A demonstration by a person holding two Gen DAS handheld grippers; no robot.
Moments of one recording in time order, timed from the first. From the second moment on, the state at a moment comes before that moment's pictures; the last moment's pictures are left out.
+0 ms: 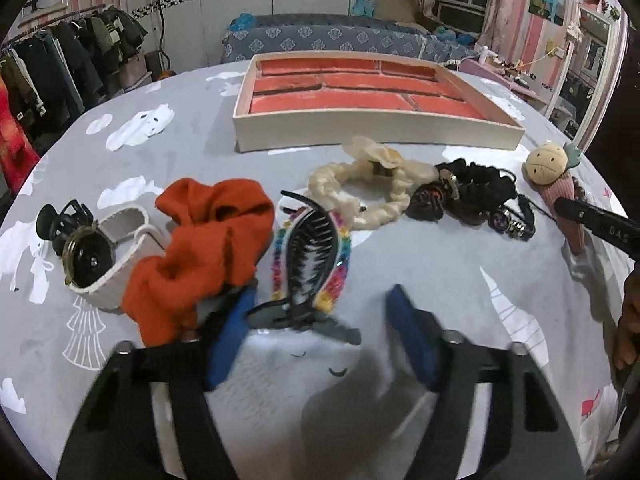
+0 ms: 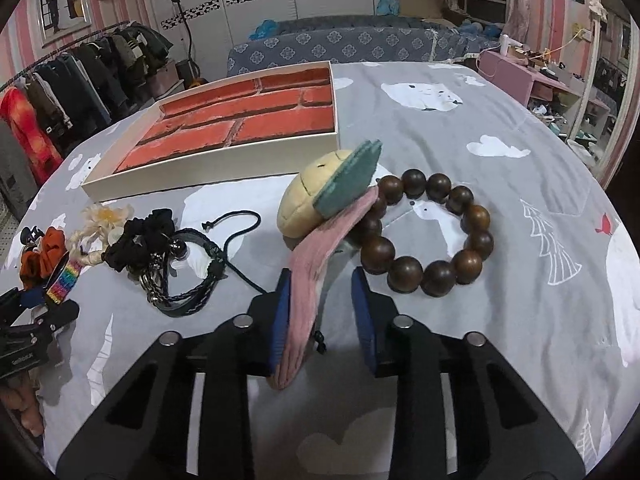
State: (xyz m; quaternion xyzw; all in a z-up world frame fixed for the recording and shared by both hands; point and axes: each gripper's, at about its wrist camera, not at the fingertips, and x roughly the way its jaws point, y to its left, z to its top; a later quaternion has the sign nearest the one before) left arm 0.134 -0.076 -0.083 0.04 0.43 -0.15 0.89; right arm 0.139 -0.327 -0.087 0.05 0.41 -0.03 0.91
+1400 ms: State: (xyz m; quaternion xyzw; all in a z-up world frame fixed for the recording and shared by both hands) left arm 0.055 -0.071 -0.004 0.02 0.30 -0.17 0.94; right arm 0.032 -0.308 -0.004 0.04 0.30 0.00 0.95
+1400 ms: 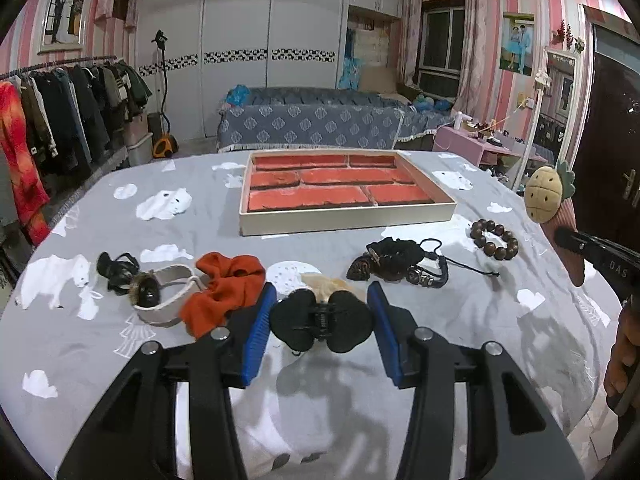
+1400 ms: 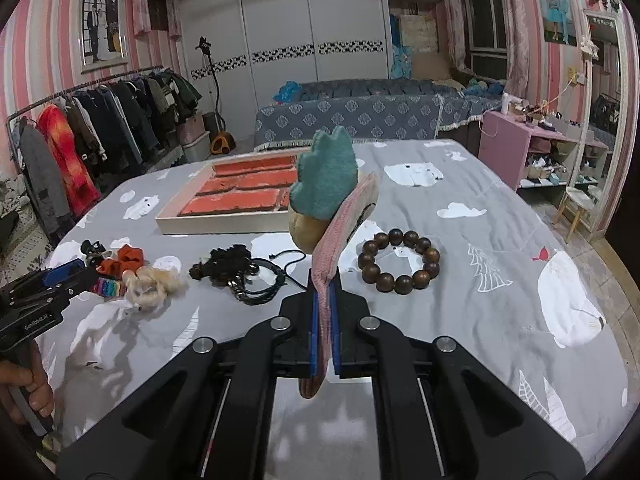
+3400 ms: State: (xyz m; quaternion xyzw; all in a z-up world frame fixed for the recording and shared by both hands) left arm 0.207 -0.097 0.053 0.00 0.24 -0.16 0.96; right arm 0.174 -0.283 0.029 0.01 0.26 0.04 0.96
